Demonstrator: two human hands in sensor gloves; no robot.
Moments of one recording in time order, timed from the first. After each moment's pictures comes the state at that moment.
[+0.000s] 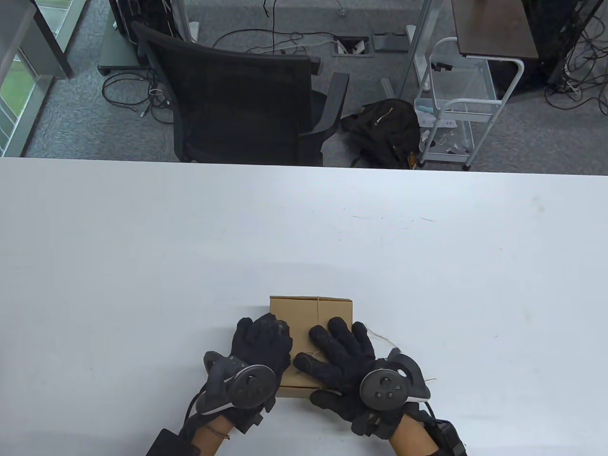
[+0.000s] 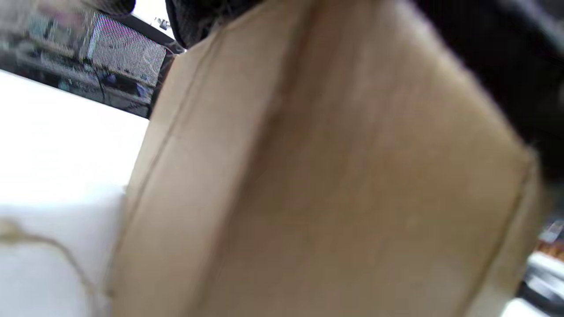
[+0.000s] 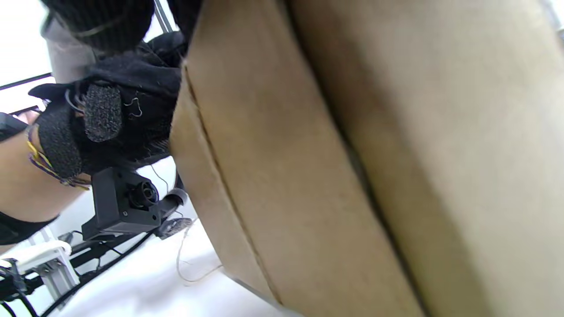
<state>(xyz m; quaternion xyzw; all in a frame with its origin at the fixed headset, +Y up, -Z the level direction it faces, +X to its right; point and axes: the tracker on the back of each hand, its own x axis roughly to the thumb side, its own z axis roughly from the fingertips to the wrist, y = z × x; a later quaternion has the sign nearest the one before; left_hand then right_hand) -0.118 -0.716 -0.145 0.05 -0.25 0.24 0.94 0.113 -0.736 -0.153 0.42 0.02 0.86 0.29</state>
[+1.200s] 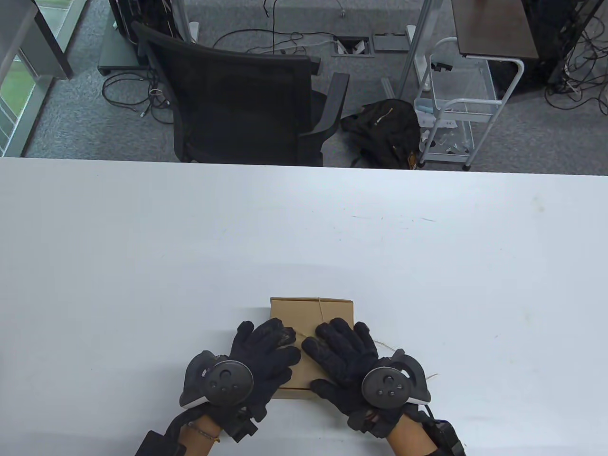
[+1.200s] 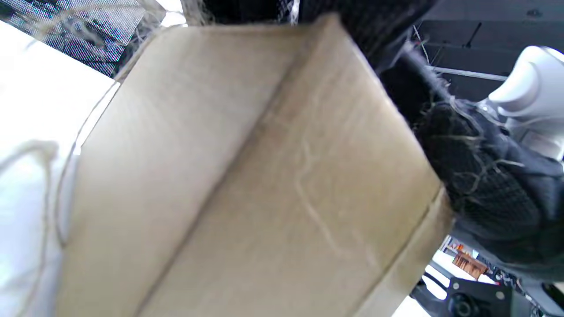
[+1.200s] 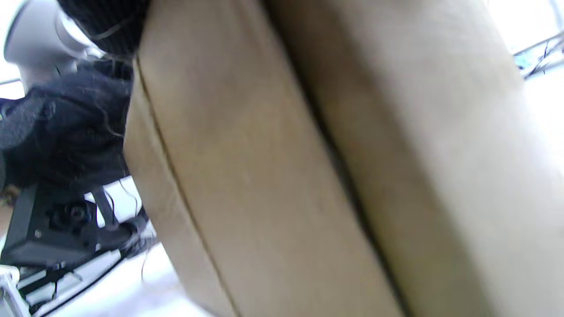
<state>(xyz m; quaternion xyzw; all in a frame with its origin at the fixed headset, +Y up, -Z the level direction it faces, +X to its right) -0.129 -0.722 -0.144 0.01 -0.30 0.29 0.91 0.113 -0.743 -0.156 0.36 0.01 0.89 0.27</state>
